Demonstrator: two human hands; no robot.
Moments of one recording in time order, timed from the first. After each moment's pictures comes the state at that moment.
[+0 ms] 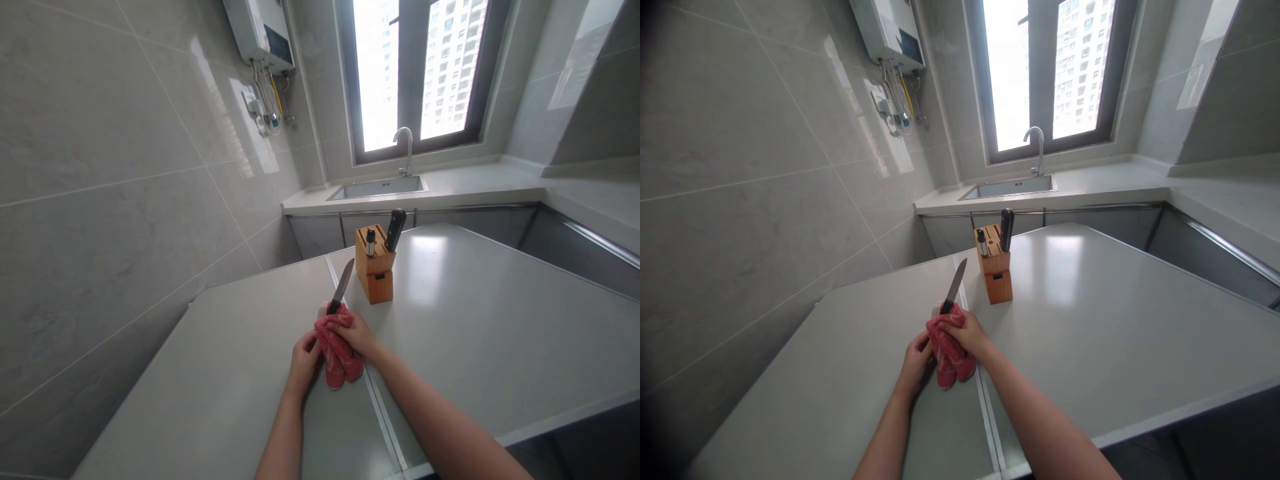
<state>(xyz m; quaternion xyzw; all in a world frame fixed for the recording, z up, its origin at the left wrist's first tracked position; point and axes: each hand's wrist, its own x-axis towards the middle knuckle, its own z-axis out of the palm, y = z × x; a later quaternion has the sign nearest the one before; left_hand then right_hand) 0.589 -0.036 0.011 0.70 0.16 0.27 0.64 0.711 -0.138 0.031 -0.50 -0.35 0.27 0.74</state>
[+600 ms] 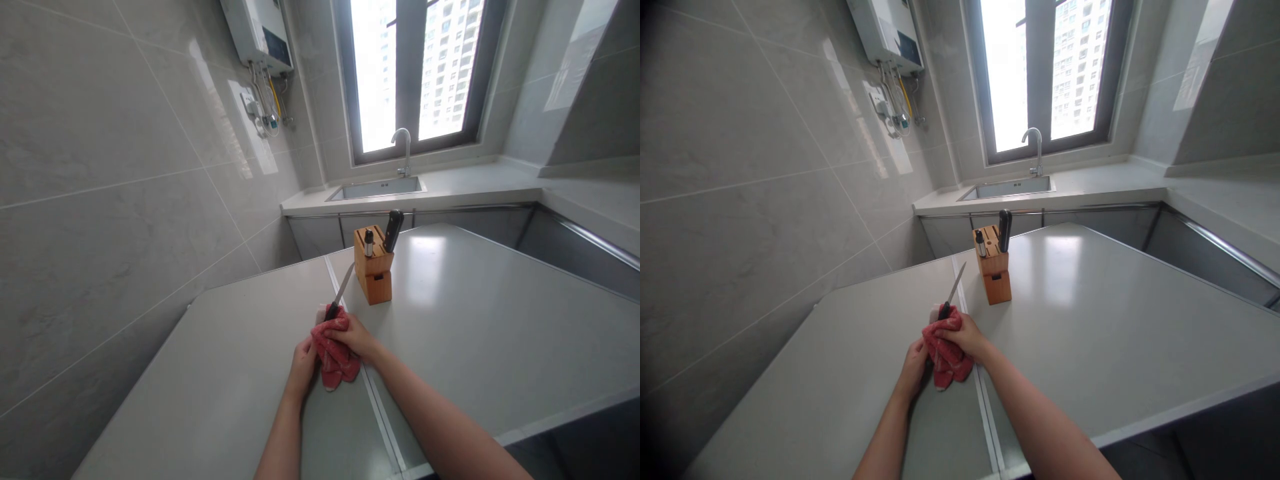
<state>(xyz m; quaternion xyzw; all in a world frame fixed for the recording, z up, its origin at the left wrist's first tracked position) 0.589 -0.030 -0.004 0.69 0.16 0.24 0.67 0.707 -0.140 0.034 -0.47 -0.34 0.34 0.74</state>
